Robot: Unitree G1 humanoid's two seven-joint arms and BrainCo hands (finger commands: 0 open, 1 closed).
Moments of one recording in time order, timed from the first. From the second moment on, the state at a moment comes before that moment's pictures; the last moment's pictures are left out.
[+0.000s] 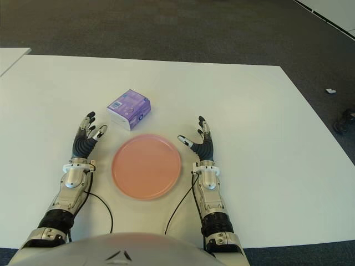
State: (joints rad) left arm -0.03 0.17 0.06 0.54 0.13 -0.53 0.18; right arm -0.04 -0.04 0.00 0.44 -0.13 -0.44 -0.15
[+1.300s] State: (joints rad) left arm -0.55 0.61 -0.04 0.55 0.56 -0.47 0.28; right arm -0.08 -0.04 0.00 0.48 -0.14 -0.43 -0.16
